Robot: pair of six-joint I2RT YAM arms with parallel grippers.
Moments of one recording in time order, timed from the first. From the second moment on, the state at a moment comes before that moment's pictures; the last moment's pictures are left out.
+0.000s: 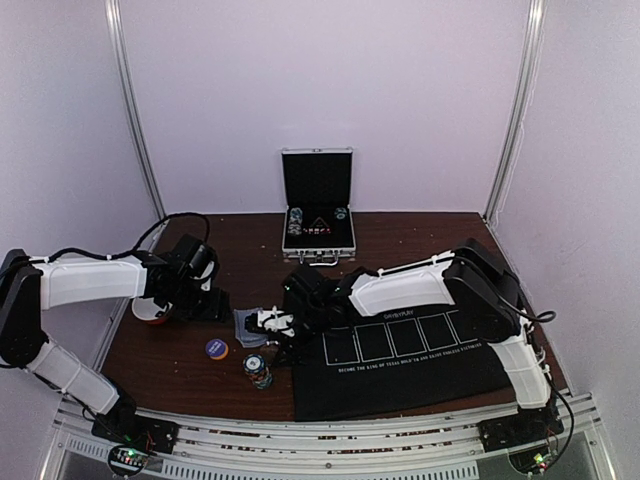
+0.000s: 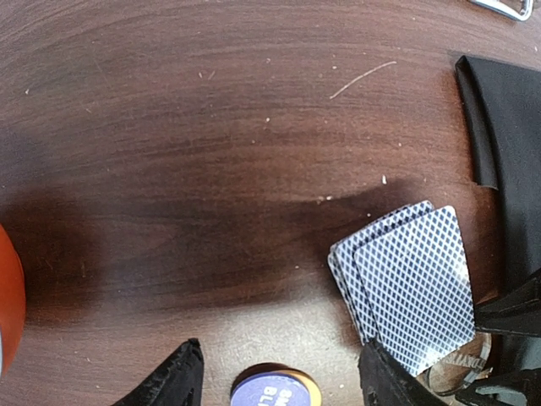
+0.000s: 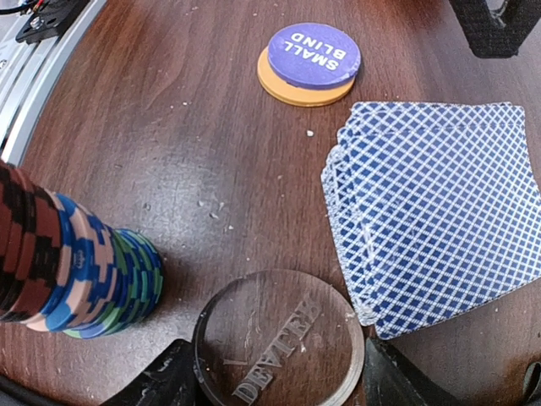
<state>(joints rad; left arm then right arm) -0.53 1.43 0.82 -0.50 -0.07 -0.45 1.02 2.28 1.62 -0.28 -0.43 -0.50</state>
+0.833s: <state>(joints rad) -0.53 1.45 0.83 -0.50 -0.07 -0.43 1.02 2.24 1.66 -0.42 -0.41 -0.48</state>
